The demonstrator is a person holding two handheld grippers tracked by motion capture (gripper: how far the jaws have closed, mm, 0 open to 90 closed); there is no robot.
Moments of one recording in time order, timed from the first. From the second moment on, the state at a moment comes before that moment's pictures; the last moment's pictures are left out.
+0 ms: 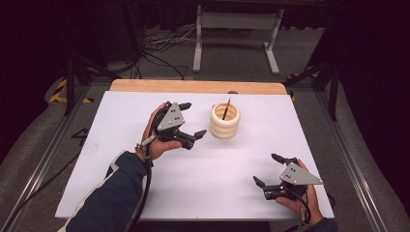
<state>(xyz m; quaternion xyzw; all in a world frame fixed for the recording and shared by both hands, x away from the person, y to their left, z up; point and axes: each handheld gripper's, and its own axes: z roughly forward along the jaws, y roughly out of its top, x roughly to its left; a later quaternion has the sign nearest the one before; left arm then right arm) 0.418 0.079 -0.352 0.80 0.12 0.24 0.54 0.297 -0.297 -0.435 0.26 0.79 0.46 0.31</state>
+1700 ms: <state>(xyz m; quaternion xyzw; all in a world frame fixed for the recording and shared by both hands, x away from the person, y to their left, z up) 0.368 0.156 -0.386 0.82 0.14 0.27 0.49 0.297 -0.299 -0.433 0.26 0.79 0.46 0.32</state>
